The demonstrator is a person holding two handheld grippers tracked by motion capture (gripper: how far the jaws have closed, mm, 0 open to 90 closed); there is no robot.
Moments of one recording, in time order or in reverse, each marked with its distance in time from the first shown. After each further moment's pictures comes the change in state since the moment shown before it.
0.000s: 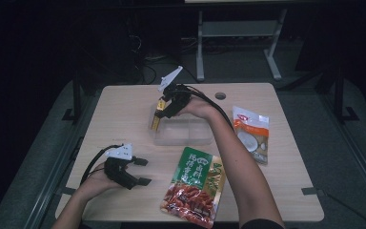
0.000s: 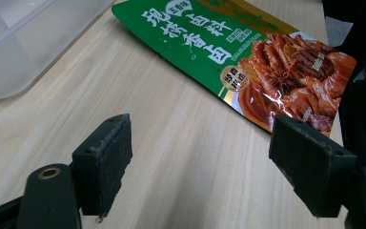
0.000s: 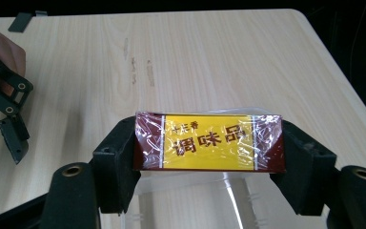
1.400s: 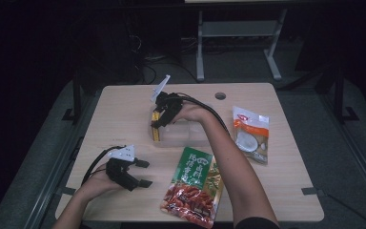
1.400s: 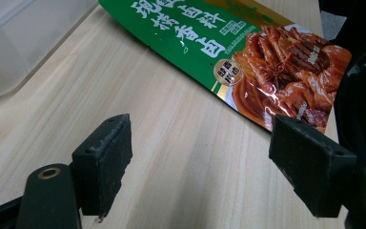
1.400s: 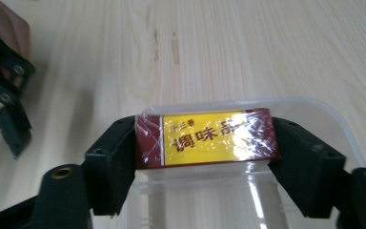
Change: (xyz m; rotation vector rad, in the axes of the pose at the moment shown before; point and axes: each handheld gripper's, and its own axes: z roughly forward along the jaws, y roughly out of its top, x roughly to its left) left arm -0.001 0.000 0.005 0.022 -0.020 -0.002; right arm 0.004 -0.003 0.040 0.093 0.126 0.000
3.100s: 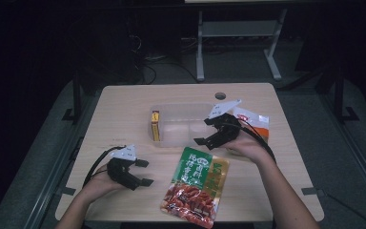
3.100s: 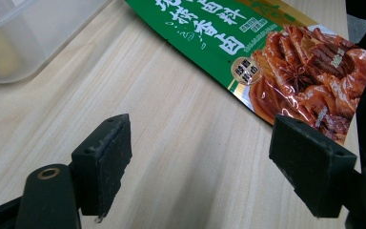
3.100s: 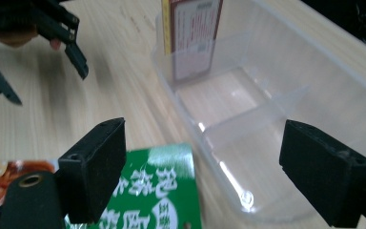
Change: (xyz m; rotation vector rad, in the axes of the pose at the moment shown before) left arm -0.001 0.000 0.004 0.014 0.064 -0.039; right arm 0.098 -0.125 -0.114 -0.173 -0.265 0.275
